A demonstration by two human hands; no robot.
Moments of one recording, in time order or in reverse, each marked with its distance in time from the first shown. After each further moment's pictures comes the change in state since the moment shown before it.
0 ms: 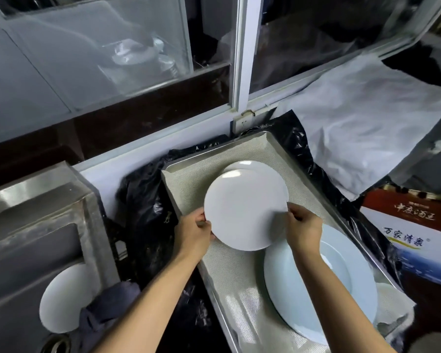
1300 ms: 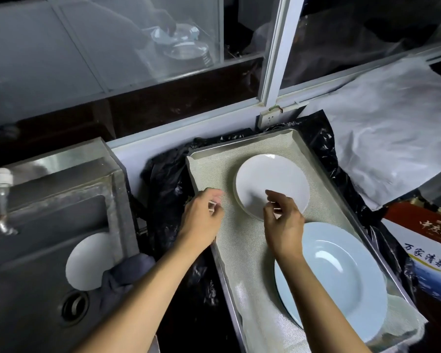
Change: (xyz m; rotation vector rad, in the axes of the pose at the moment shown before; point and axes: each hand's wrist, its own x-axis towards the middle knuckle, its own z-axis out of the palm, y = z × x) left_hand -0.022 0.022 -0.030 0.372 0.098 0.304; right_hand -0.051 -0.022 0.040 -0.180 -0.144 -0.510
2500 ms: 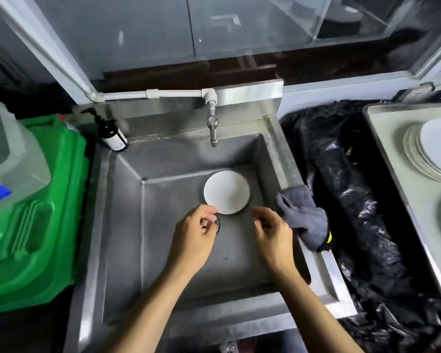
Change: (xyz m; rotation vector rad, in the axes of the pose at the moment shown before) left_hand -0.285 -0.298 -0.346 -0.087 0.212 -0.235; right_hand -0.401 -0.196 0.266 0.037 -0.422 -0.045
